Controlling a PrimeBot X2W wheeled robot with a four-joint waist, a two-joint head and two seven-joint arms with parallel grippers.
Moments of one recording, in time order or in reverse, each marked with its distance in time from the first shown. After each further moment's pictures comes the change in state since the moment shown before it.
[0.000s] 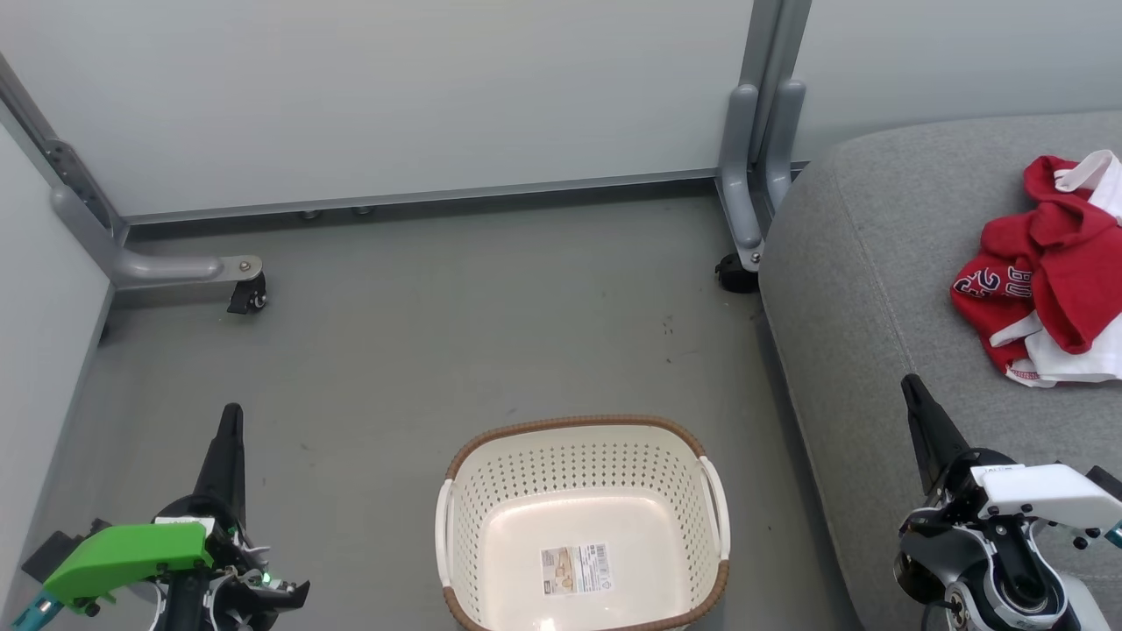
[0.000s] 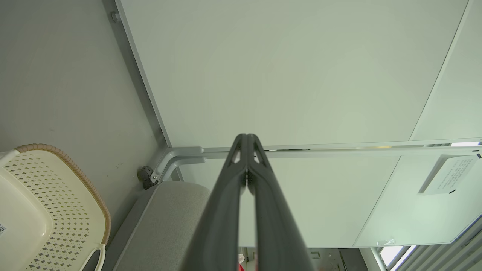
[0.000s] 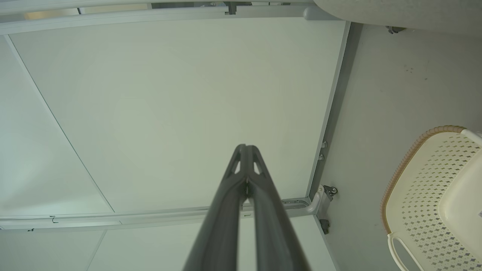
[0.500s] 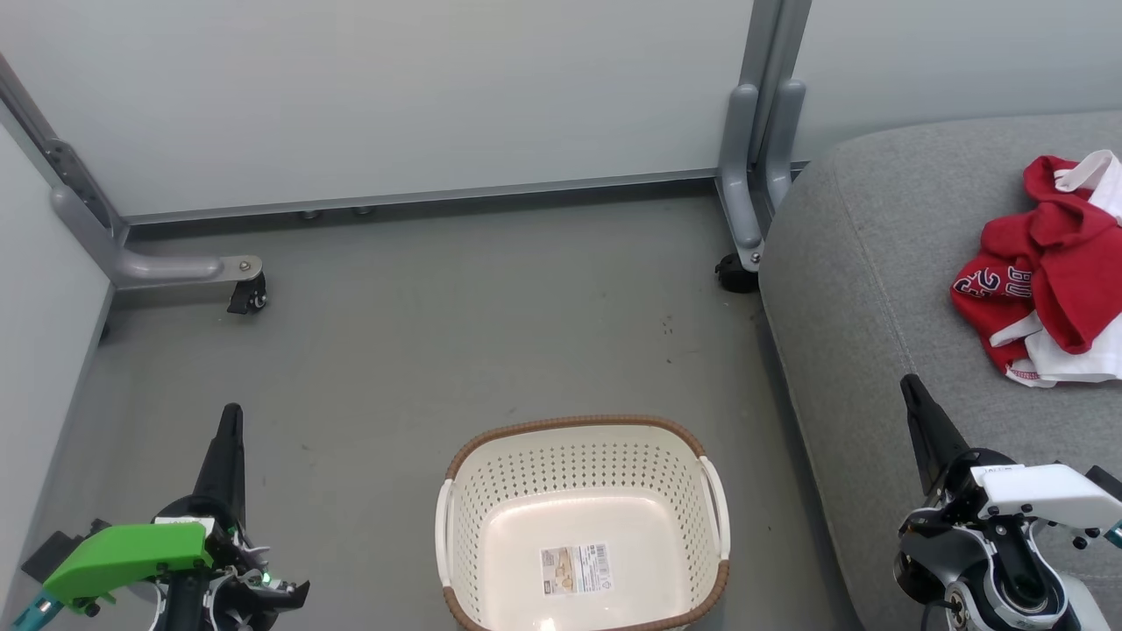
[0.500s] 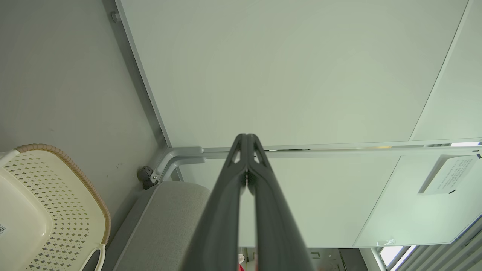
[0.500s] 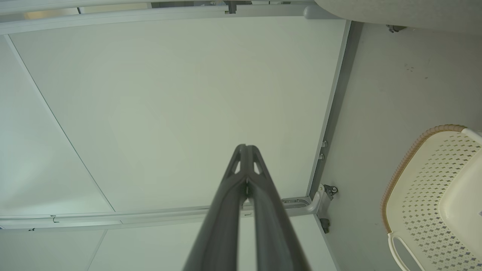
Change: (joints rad) left arm 0.000 0.000 0.001 0.000 0.000 0.000 0.000; right arm 0.000 0.003 -0.004 0.000 -0.002 0.000 0.007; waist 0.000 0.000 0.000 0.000
